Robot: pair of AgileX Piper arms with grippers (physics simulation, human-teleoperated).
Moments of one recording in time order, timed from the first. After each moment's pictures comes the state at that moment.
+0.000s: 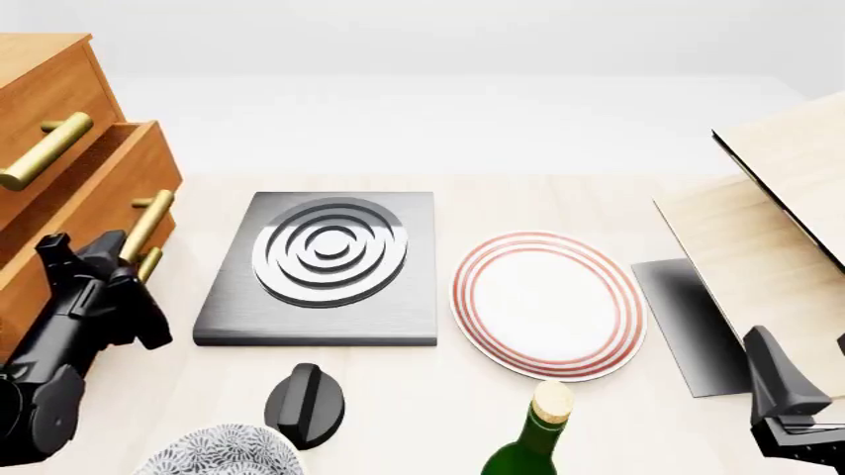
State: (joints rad) left arm 0.14 1.62 -0.25 -1.22 1.50; right arm -0.01 0.07 0.00 -0.03 0.00
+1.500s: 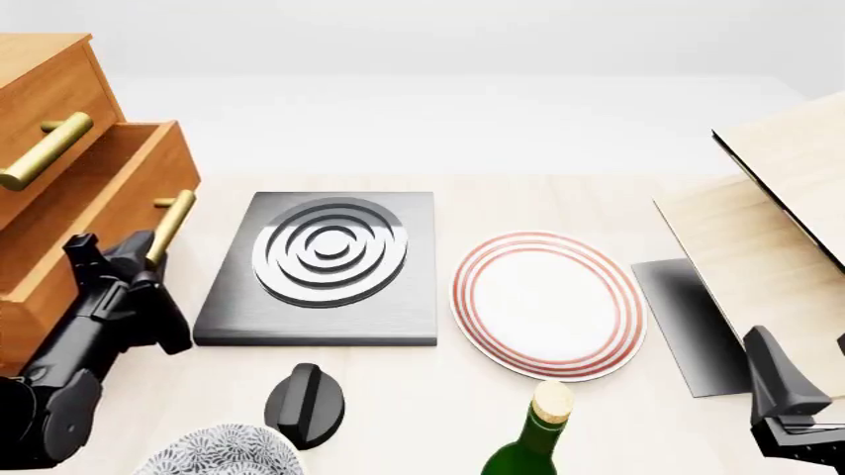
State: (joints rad) left arm 0.04 1.60 -0.24 -1.22 1.48; right arm -0.01 0.07 0.00 -0.03 0.00
